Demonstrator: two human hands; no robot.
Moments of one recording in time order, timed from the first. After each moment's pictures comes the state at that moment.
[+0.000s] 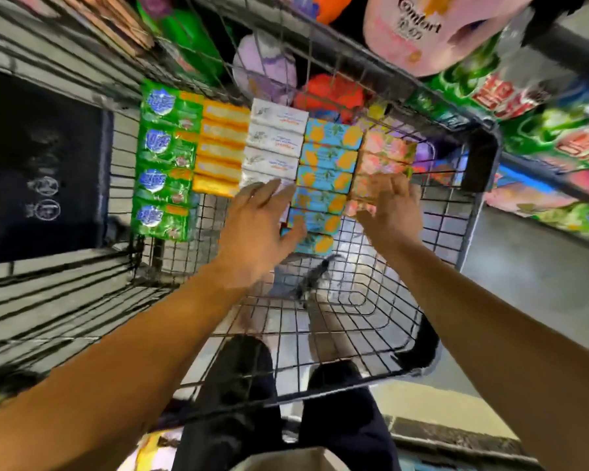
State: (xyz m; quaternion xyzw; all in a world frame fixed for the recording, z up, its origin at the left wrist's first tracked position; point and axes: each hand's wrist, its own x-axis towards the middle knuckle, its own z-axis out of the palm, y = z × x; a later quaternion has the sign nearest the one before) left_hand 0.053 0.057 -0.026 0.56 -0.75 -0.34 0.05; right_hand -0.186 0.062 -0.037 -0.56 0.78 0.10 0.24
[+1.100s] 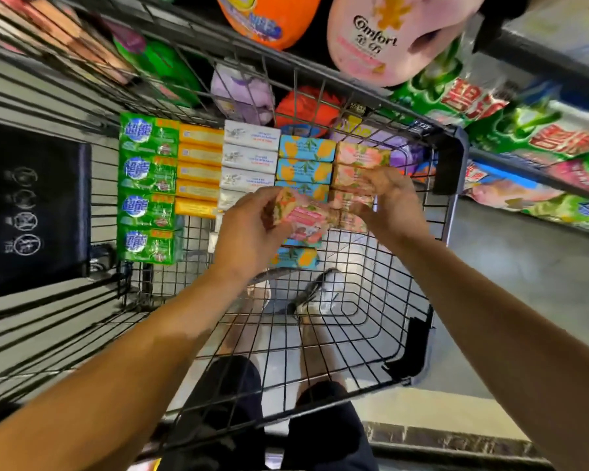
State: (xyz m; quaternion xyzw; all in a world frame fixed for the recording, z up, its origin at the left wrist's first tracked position) left_hand 0.026 0.035 -0.012 0.60 -0.62 -0.49 0.13; right_hand -0.219 0.045 -0.018 -0.60 0.75 -0.01 0.29
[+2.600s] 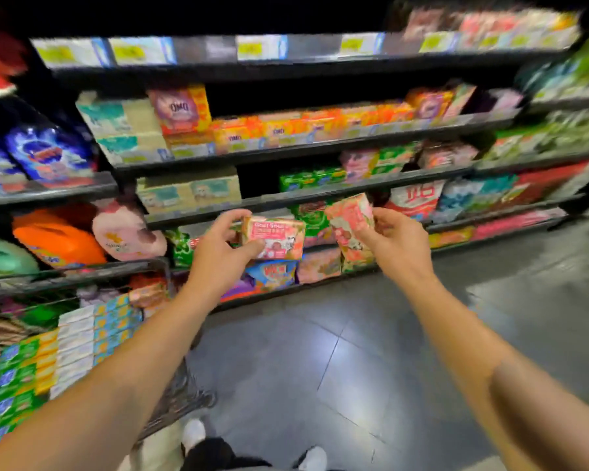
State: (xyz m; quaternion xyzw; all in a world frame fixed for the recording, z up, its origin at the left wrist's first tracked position) left_hand -0.329 0.259 0.332 0.40 -0.69 -0.54 0.28; right_hand -0.533 0.420 0.362 -0.31 0.85 -0.42 0.11
